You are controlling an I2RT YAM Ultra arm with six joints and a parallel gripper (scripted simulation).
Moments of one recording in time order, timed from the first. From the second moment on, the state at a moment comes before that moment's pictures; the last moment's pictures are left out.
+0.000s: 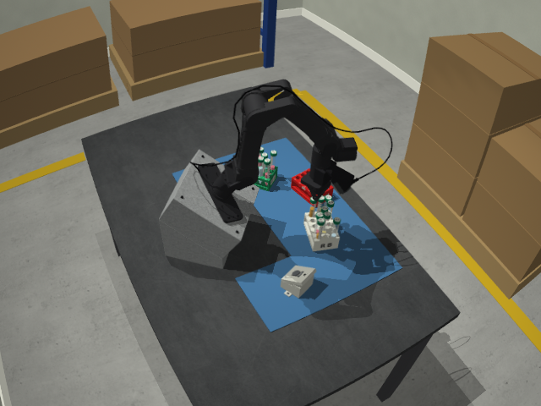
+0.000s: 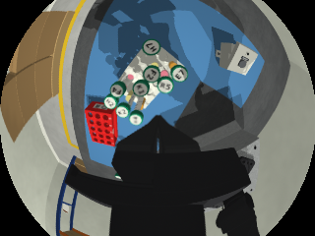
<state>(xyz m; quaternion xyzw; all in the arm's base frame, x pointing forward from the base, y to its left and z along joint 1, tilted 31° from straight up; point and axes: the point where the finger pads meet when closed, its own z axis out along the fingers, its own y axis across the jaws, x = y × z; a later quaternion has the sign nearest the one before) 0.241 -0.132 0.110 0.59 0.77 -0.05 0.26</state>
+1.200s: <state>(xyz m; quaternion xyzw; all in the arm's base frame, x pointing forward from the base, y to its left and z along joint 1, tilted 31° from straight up) 0.209 -0.175 0.116 0.59 0.76 -0.05 0.26</state>
